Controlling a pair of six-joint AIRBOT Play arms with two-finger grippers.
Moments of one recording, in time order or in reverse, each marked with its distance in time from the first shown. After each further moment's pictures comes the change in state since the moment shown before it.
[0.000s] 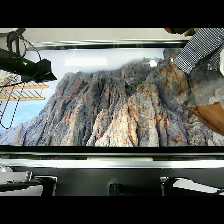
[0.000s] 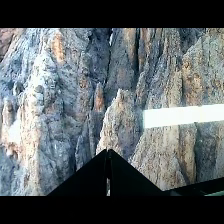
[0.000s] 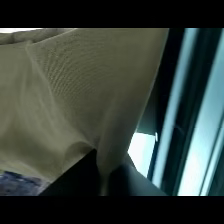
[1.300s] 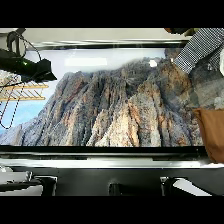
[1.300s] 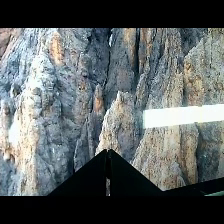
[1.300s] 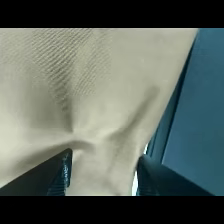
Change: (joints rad) left arm 0.000 0.000 0.000 0.000 0.000 0.000; right arm -0.041 0.170 -0.548 -0.156 -0.266 -0.080
